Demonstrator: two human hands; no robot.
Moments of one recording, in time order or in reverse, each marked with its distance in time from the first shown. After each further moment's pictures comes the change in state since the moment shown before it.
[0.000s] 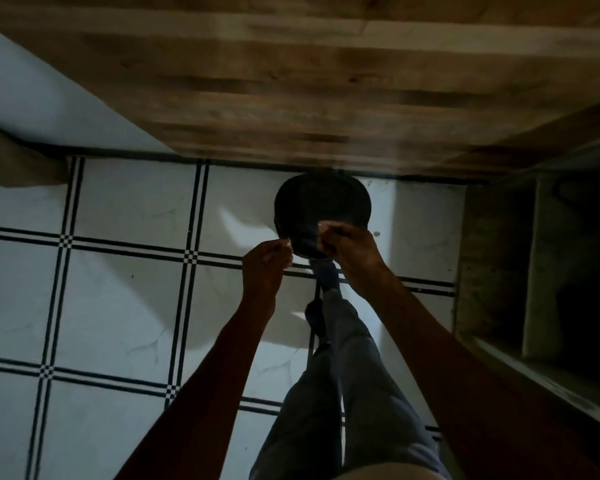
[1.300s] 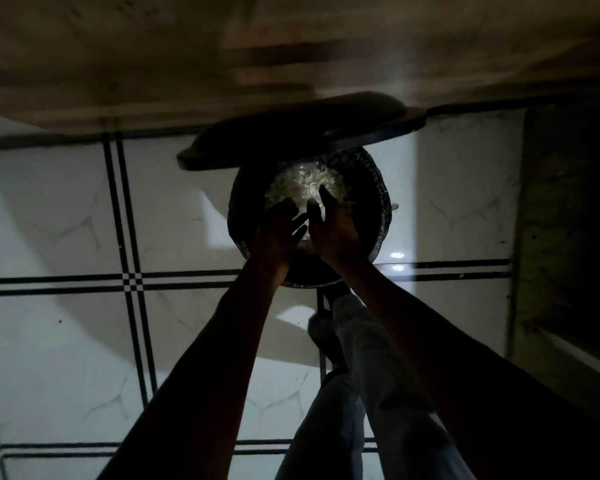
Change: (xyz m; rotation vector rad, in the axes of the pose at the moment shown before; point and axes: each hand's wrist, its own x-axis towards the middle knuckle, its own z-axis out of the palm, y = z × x) left_hand 0.282 -0.126 0.139 0.022 -0.262 -0.402; right_hand 0.315 0.169 0.011 -0.502 0.021 -0.097
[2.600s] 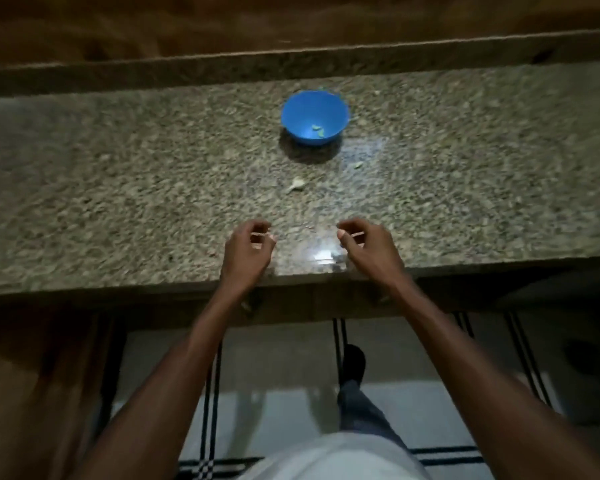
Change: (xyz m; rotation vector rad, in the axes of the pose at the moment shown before) left_hand -0.729 -0.371 0.427 1.536 -1.194 1.264; right_hand -0.911 0.293 -0.332 0.678 1.569 0.278
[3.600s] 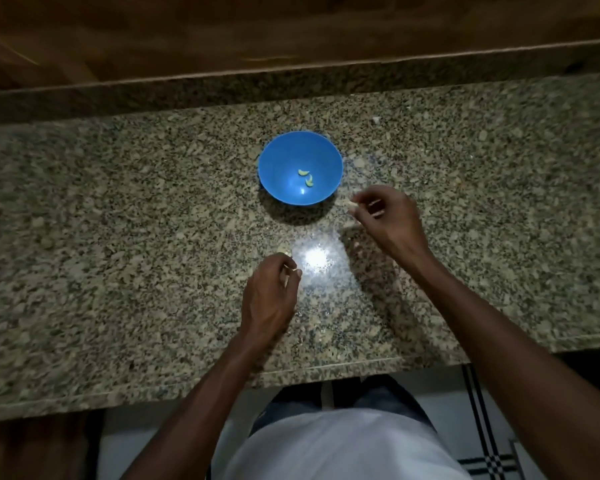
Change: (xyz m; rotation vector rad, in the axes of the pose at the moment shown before) left_hand 0.143 0.013 0.079 0.166 -0.091 0.145; right_hand 0.221 -0.018 -0.060 -0.185 0.111 -0.094
